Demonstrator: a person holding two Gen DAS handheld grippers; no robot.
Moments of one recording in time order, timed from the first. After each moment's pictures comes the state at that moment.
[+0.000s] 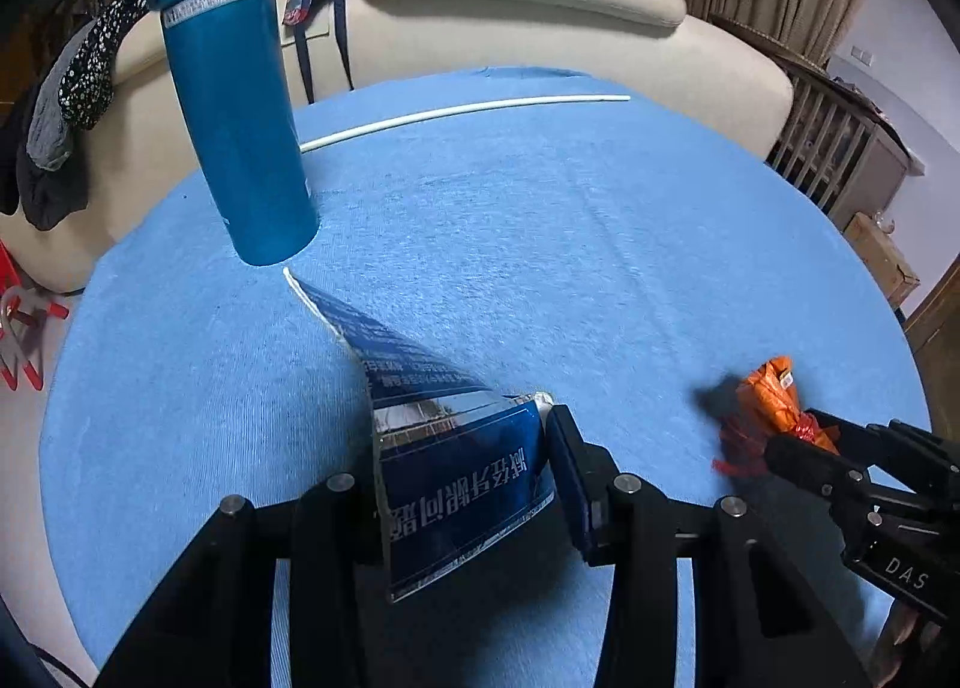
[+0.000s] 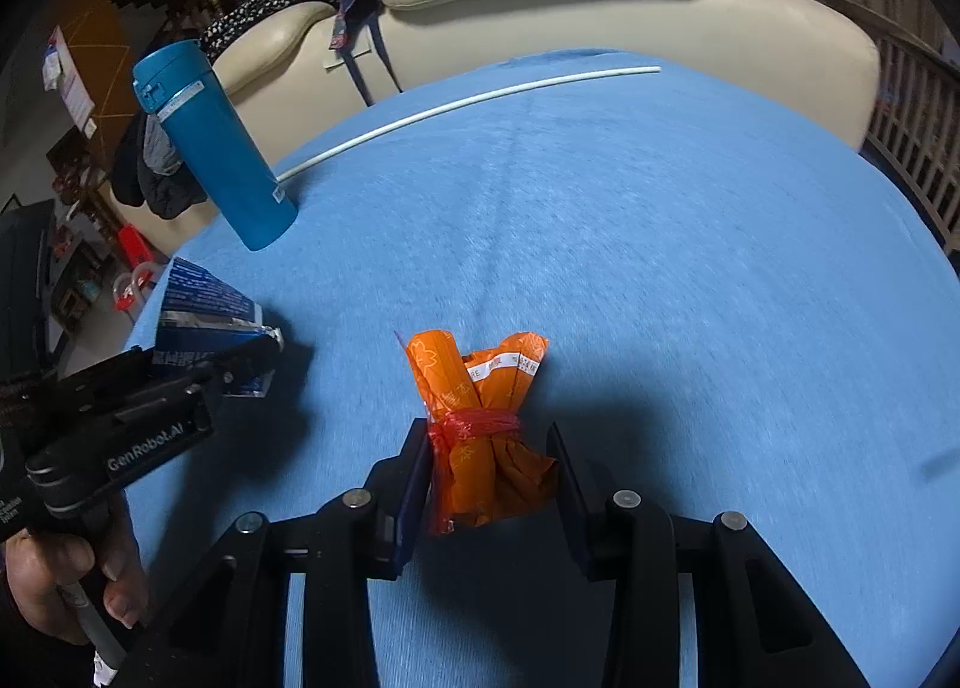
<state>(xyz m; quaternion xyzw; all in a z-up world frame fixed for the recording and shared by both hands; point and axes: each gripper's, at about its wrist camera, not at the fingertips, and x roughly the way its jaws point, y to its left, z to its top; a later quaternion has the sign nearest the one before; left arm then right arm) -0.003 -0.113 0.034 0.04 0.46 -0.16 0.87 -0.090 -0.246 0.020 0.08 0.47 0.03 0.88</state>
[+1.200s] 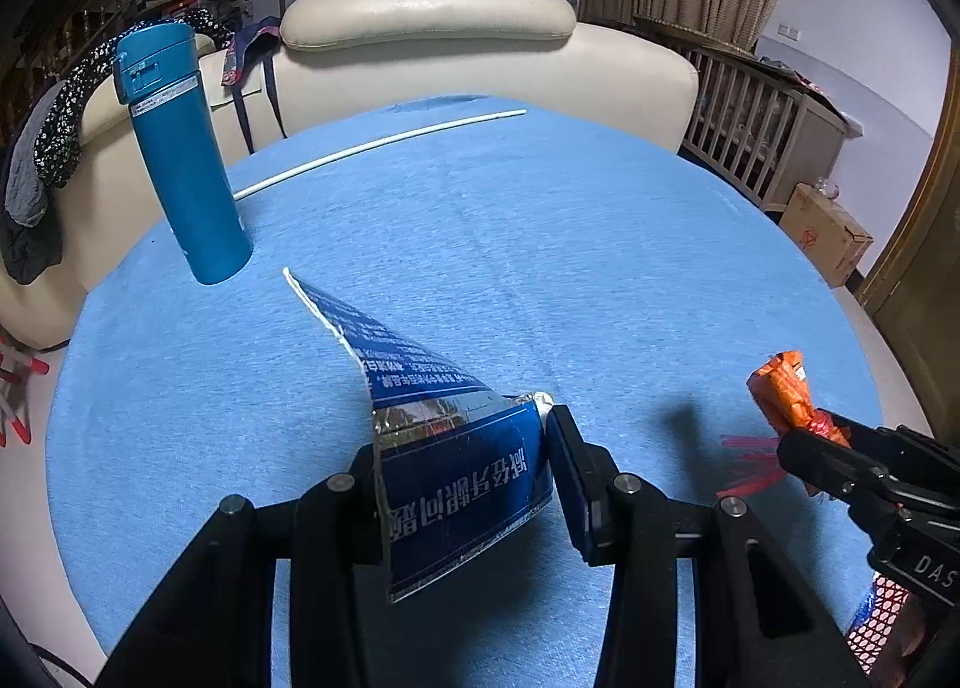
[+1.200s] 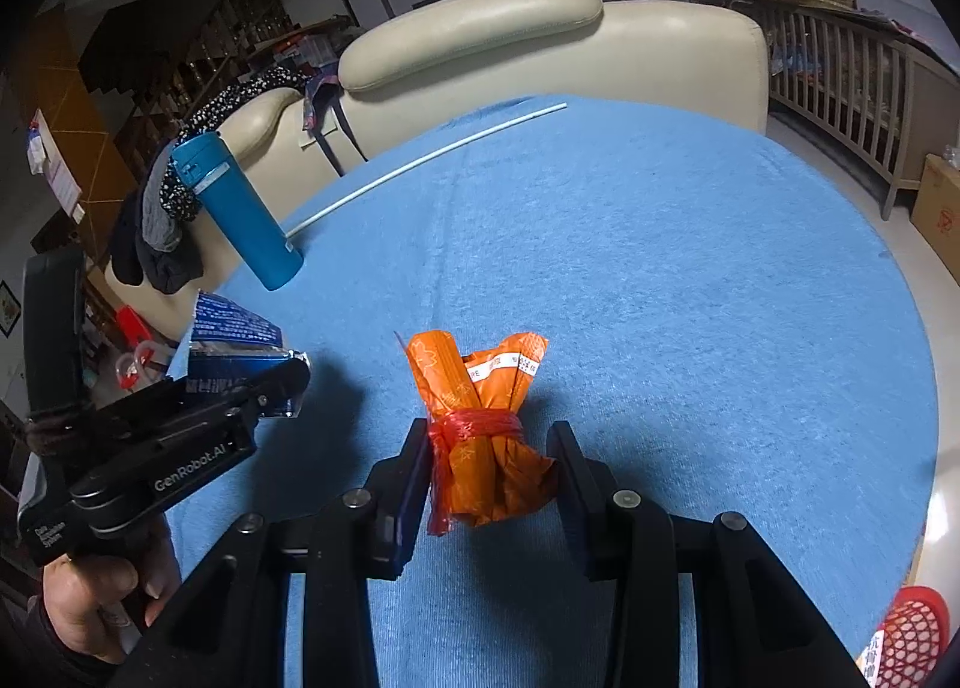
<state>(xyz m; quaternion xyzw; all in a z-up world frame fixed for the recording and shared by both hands) -0.094 -0.139 0.070 0.07 0.42 -0.23 0.88 -0.208 -0.272 0.061 0.14 0.41 -0.02 0.90</state>
